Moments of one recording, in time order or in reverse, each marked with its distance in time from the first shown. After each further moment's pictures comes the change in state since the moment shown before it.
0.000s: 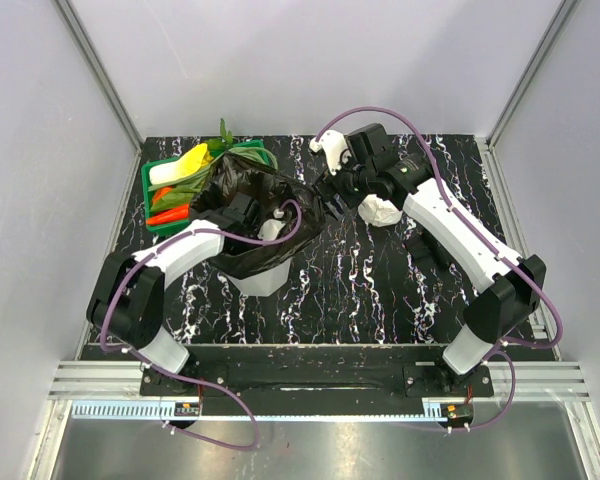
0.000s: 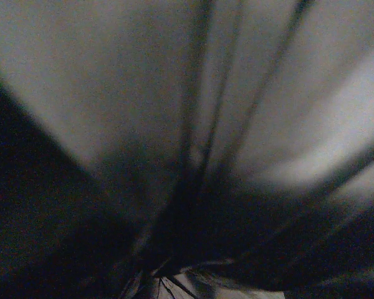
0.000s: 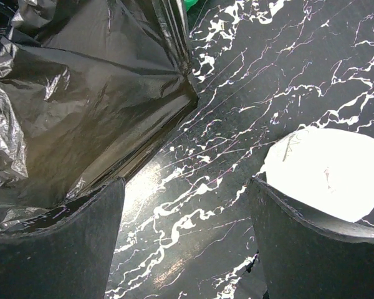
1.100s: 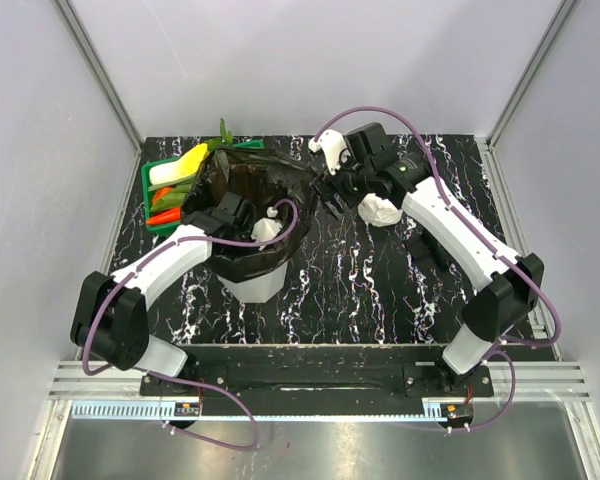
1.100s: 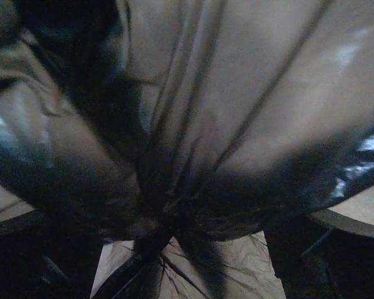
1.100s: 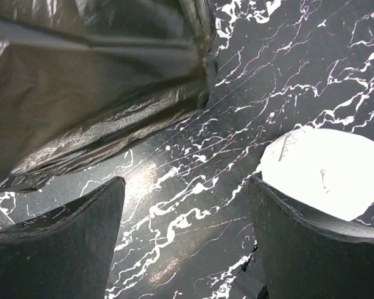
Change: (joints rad) left arm 0.003 -0.121 -0.010 -0.092 0.043 -0.011; right arm 0.000 0.004 -0.002 -0.002 0.005 -0.015
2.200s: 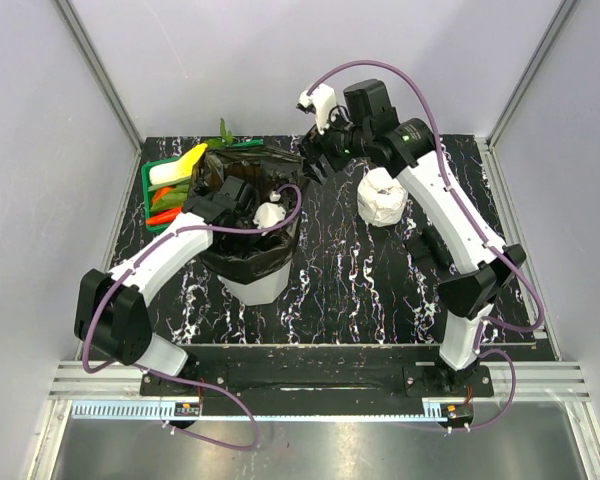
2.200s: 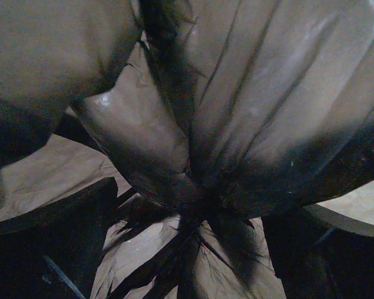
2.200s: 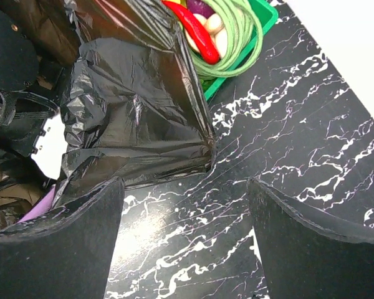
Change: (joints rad) left arm -0.006 0.016 0.157 -0.069 -0.031 -0.010; right arm 0.007 0.201 0.520 -0.122 -0.128 0.024
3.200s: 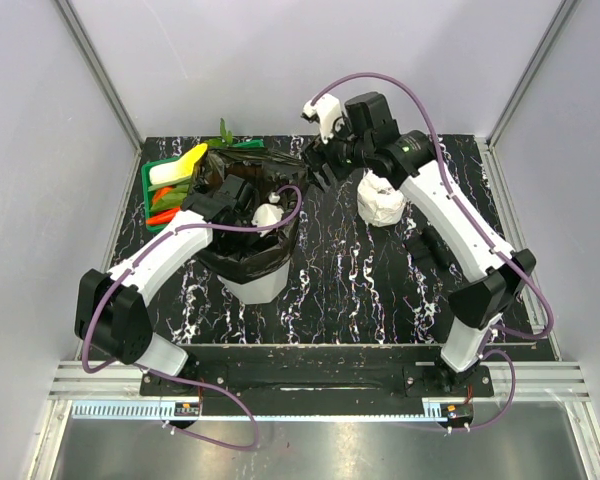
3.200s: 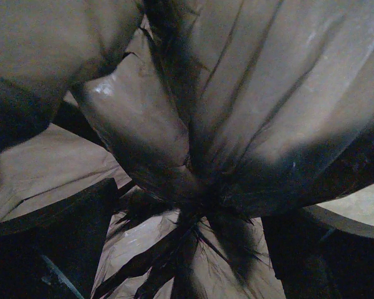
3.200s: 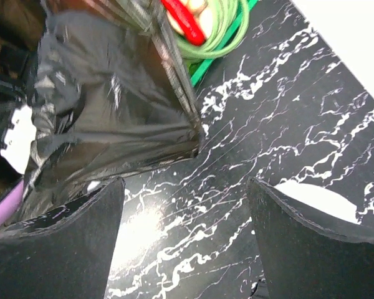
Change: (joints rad) left arm -0.003 0.006 0.038 -0.089 -0.021 0.010; right arm 0.007 -0.089 -0.208 0.080 0.071 0.027
